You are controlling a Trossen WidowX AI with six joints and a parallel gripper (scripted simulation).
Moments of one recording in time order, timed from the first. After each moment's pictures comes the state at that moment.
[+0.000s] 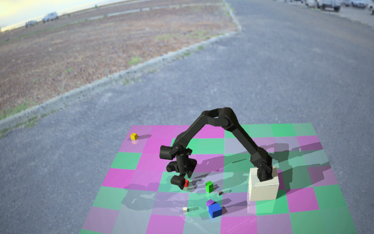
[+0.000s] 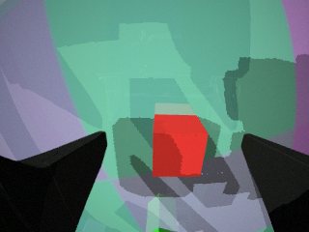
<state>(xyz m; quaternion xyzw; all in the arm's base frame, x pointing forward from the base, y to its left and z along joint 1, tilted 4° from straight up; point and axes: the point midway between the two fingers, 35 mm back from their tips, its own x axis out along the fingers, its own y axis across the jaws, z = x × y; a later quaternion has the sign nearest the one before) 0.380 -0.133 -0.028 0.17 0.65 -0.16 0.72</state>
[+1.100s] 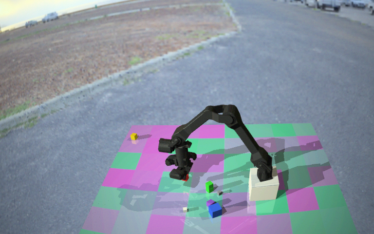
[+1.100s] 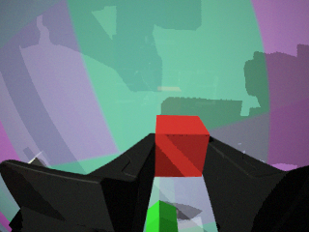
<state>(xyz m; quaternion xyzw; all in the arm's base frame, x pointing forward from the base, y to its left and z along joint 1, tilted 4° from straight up) 0.376 -0.133 0.012 0.18 0.65 -0.17 0.72</state>
